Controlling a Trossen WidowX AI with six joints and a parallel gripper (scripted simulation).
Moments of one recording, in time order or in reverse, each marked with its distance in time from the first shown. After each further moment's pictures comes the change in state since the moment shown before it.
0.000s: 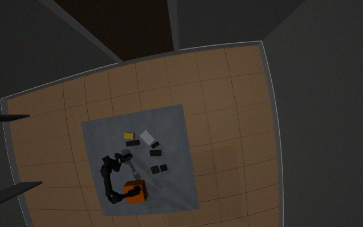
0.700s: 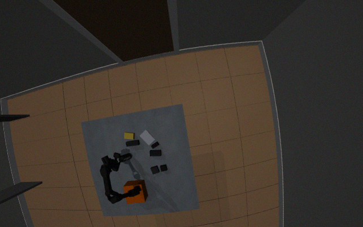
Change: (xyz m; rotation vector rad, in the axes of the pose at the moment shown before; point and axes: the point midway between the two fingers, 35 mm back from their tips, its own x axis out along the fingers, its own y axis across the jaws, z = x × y) arm 0.002 0.000 0.016 0.000 -0.052 -0.002
